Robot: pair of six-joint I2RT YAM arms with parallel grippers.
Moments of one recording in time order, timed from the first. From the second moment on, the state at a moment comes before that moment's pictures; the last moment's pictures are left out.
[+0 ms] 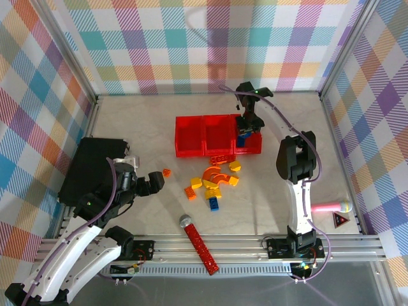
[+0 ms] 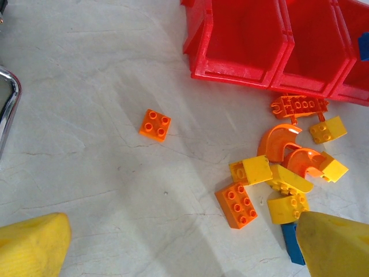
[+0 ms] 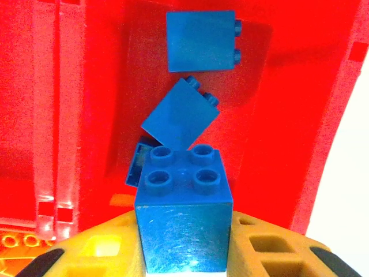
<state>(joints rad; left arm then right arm) -0.48 0.62 0.70 -0.82 -0.09 -0.58 0.36 2.20 2.07 -1.23 0.09 0.10</state>
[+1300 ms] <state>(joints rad) -0.49 0.61 0.70 -0.82 -0.07 -0.60 0.36 2.03 1.96 -1.25 0.02 0.15</state>
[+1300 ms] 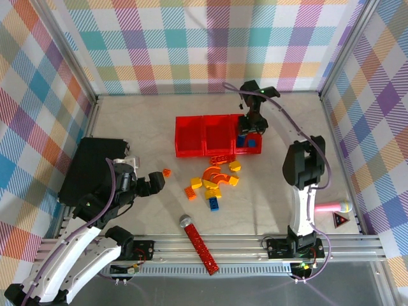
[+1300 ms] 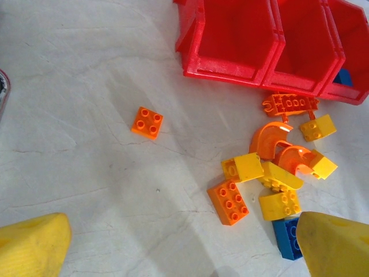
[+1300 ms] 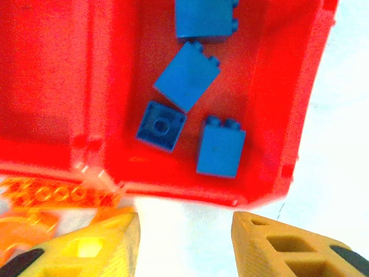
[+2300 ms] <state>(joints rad) -0.50 0.65 0.70 -0.82 -0.04 -0.61 0.53 1.60 1.26 -0.98 -0.15 0.45</state>
